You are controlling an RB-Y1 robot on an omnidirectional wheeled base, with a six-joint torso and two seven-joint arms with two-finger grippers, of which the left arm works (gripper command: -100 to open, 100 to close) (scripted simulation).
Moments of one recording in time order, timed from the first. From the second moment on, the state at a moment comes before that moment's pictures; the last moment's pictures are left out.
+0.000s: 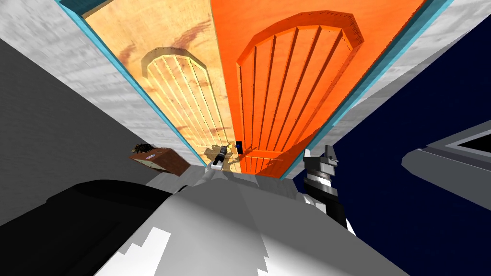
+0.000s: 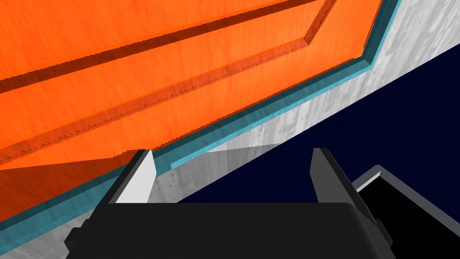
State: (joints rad) arm -0.10 0.32 0.11 -1.05 0.09 -0.35 0.20
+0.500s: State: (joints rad) arm -0.08 0.34 0.12 -1.05 0.09 -0.36 0.21
